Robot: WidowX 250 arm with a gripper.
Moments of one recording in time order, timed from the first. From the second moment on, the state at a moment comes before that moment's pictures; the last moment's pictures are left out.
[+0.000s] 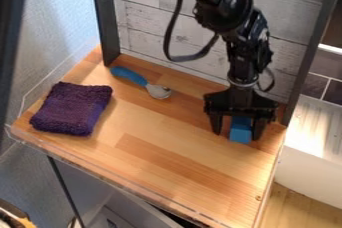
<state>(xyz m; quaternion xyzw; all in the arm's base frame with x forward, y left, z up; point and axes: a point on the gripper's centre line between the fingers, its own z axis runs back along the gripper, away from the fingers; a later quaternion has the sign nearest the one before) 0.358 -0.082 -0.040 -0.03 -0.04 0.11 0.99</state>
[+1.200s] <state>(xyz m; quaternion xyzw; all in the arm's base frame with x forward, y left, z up) 0.358 -0.070 -0.002 -0.08 -0.07 0.18 0.98</state>
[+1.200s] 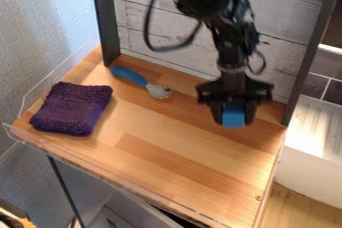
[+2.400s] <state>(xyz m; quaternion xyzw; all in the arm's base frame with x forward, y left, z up) 0.262 0.070 -0.009 -0.08 -0.13 0.54 0.83</state>
